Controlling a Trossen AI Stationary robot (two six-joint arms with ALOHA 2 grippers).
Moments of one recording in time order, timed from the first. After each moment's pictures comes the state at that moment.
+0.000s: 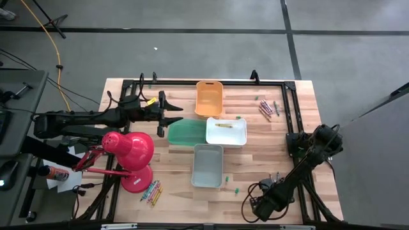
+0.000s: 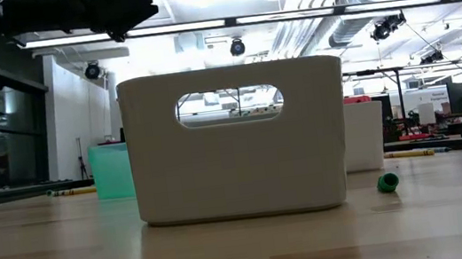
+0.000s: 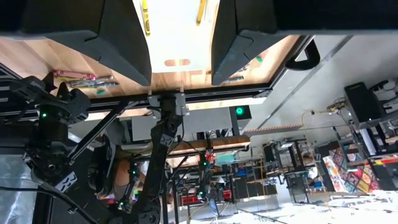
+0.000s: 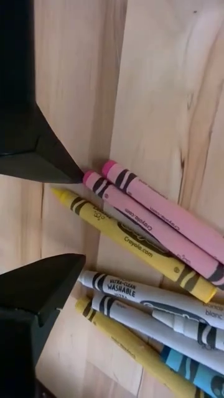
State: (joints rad) left arm 0.25 0.90 0.47 0.44 0.20 0.13; right arm 0.88 1.86 1.12 -0.76 -0.25 2.24
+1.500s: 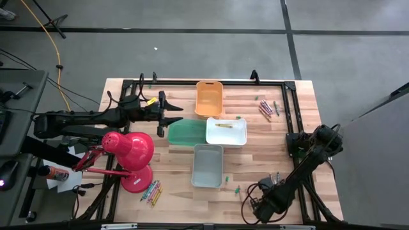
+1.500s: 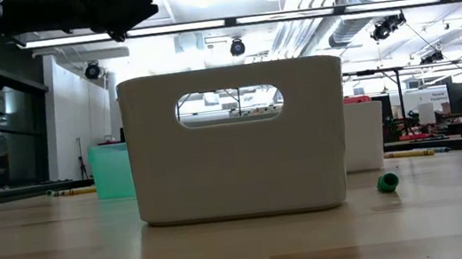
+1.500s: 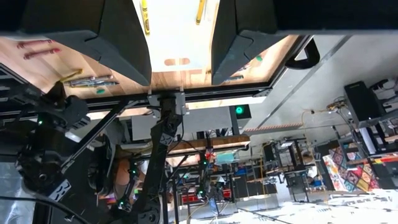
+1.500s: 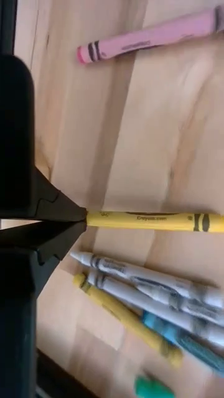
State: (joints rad) left arm 0.25 0.90 0.47 0.44 0.20 0.13; right arm 0.88 1.86 1.23 -0.96 -0.19 2.13
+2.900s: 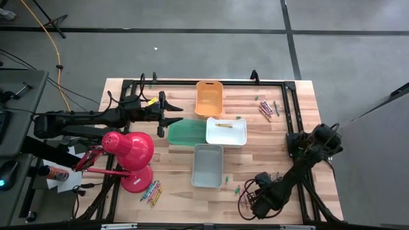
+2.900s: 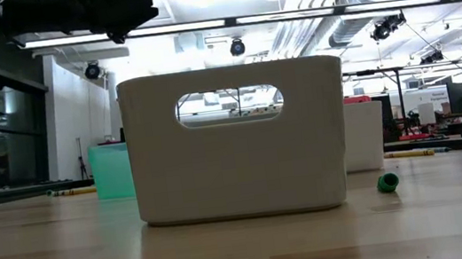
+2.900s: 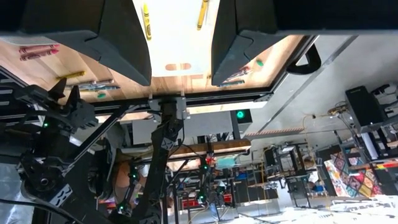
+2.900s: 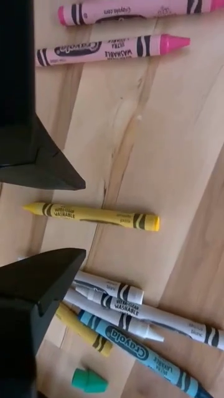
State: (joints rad) left arm 0.25 0.90 0.47 0.42 0.20 0.13; right arm 0.84 1.86 1.21 -0.98 -0.07 2.06
